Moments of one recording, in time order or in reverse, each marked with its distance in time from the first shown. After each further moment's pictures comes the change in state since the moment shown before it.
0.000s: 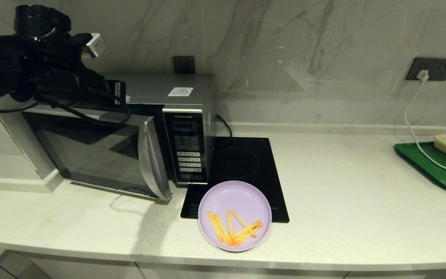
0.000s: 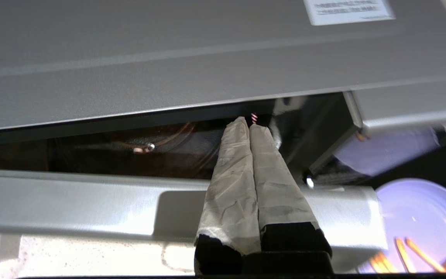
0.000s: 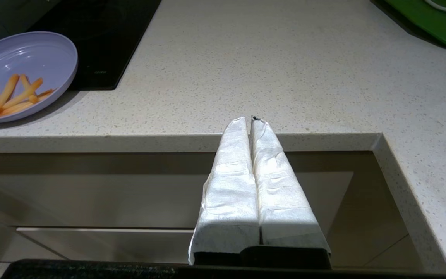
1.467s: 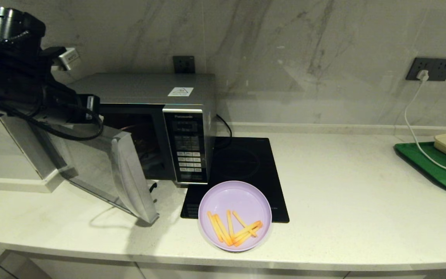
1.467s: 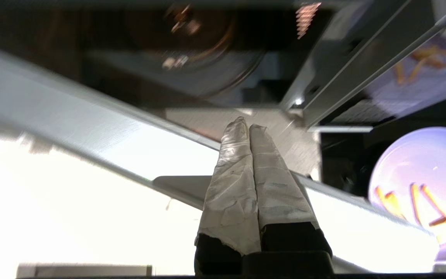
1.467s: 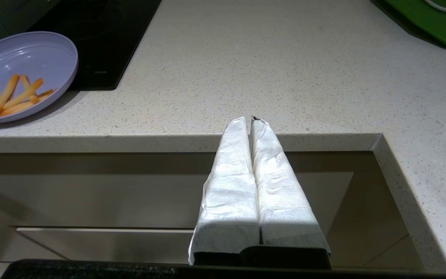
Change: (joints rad) left arm 0.054 -0.125 0.073 0.248 0.071 -0.053; right arm 0.000 0.000 0.000 0.000 0.000 0.000
